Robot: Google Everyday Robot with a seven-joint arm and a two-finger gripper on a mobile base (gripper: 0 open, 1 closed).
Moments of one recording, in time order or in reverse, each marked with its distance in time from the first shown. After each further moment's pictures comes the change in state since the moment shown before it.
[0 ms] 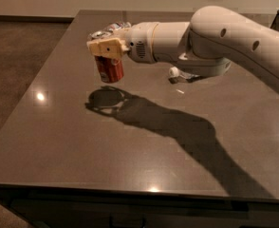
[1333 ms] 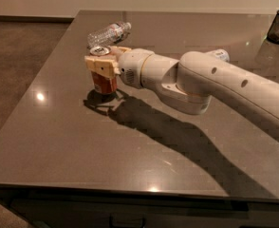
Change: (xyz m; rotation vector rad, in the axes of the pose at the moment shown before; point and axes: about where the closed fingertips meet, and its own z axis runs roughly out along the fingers) arm 0.037 0.001 0.020 0.117 -0.145 0.014
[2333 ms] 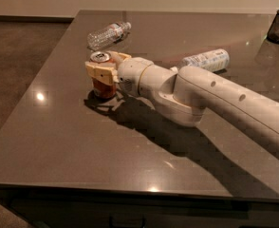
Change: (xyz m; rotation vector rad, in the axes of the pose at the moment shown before) arm 0.016 0.001 0.001 0.033 -0.047 -0.021
